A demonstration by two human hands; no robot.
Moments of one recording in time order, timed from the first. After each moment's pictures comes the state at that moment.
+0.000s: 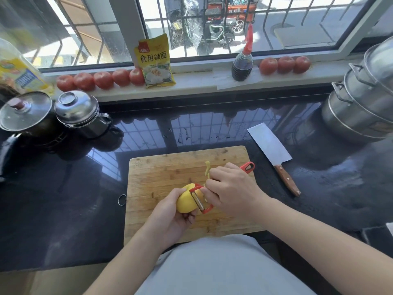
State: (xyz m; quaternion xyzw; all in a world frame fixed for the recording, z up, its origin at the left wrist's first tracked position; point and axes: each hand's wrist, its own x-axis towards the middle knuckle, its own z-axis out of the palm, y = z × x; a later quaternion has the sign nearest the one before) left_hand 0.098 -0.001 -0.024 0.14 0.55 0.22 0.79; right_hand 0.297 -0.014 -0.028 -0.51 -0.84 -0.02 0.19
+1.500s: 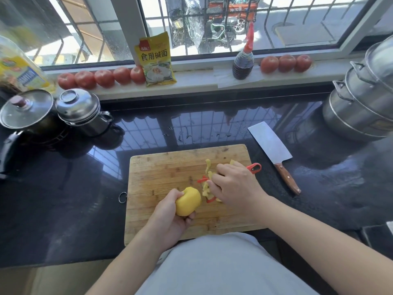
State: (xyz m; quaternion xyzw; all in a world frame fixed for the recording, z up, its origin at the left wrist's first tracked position) left_hand 0.097 -0.008 -0.026 0.13 0.57 0.23 0.77; right_hand 0.308 -0.010 -0.057 -0.56 -0.81 -0.05 0.15
